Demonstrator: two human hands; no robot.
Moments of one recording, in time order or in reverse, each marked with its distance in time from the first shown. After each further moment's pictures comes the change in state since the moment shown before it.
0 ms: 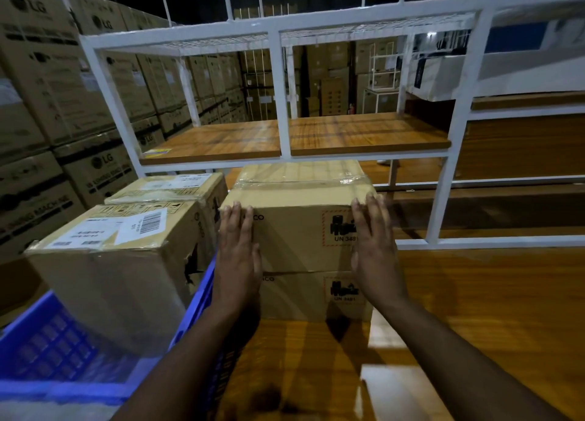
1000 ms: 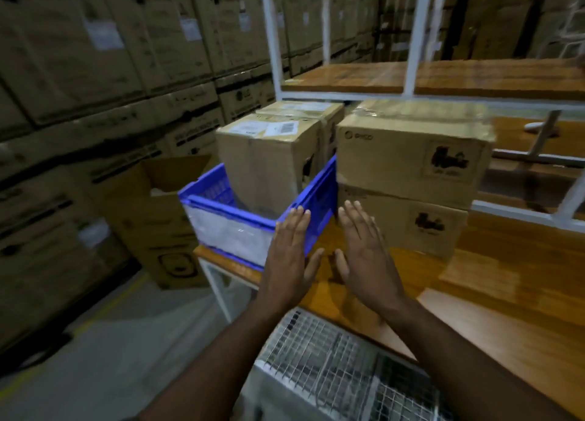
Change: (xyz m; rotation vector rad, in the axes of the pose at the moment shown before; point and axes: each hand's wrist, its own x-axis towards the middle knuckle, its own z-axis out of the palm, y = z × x) left_hand -0.212 0.043 -0.108 0.131 0.015 -0.099; right_hand -0.156 -0.121 -0.032 0.317 -0.340 -0.456
